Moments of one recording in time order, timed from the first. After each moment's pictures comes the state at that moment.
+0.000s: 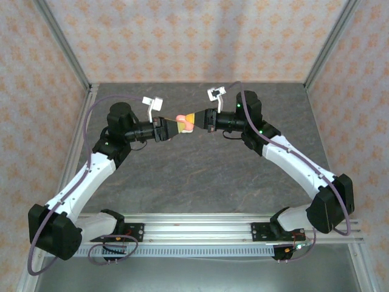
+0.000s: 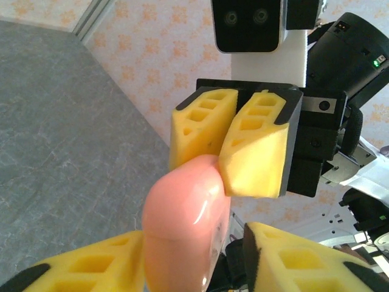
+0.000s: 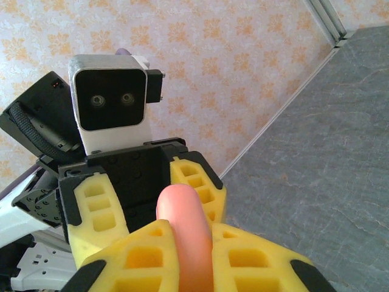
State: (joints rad) left arm -0.30 1.15 0.96 0.03 0.92 -0.65; right arm 0.57 1.37 1.18 0.03 -0.78 0.64
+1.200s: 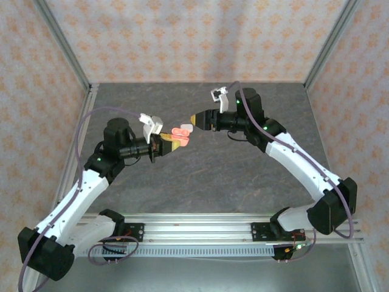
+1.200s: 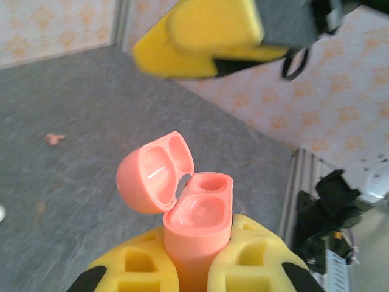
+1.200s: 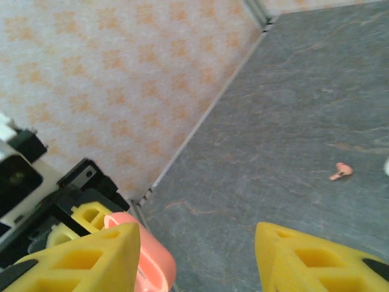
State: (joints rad) left arm -0.32 0.94 0.81 -0.20 0.76 -0.11; right arm 0.56 1.36 1.29 -0.31 -0.58 0.51
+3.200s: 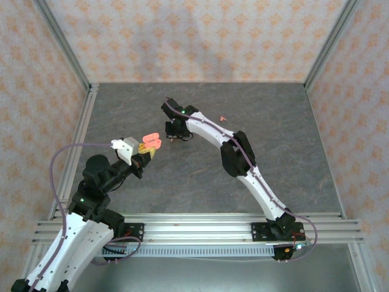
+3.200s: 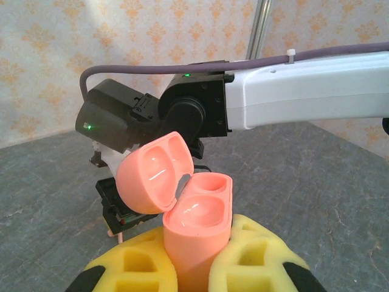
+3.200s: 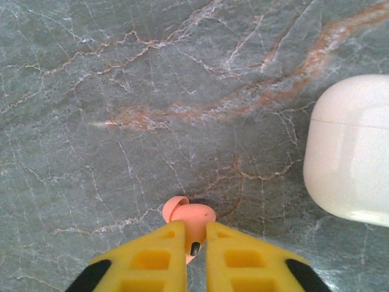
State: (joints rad) left arm -0.32 0.47 0.55 -0.24 0.30 -0.05; right arm 0.76 2.57 2.36 -0.94 -0.06 0.66
